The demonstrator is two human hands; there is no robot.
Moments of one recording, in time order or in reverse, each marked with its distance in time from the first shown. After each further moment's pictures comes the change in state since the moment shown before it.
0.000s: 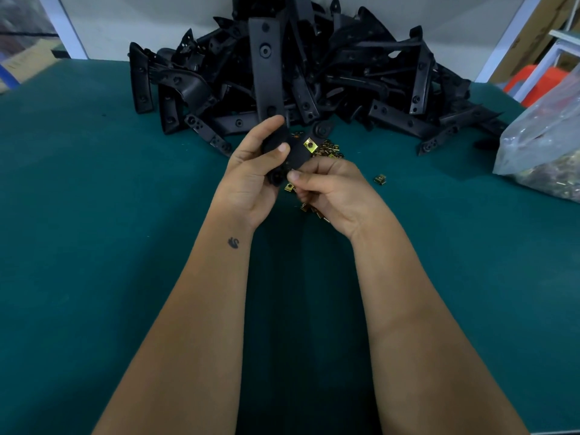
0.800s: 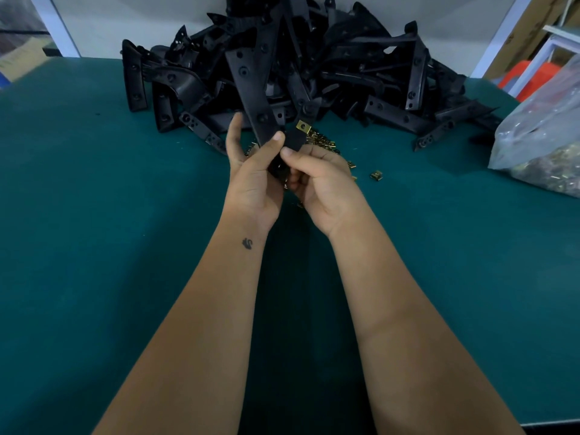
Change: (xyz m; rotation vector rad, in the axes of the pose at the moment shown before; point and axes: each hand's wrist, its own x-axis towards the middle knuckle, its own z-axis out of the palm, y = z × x) left_hand 0.003 -0.016 0.011 -0.119 0.243 0.035; right_hand 0.004 0.005 0.020 0.194 0.128 -0.040
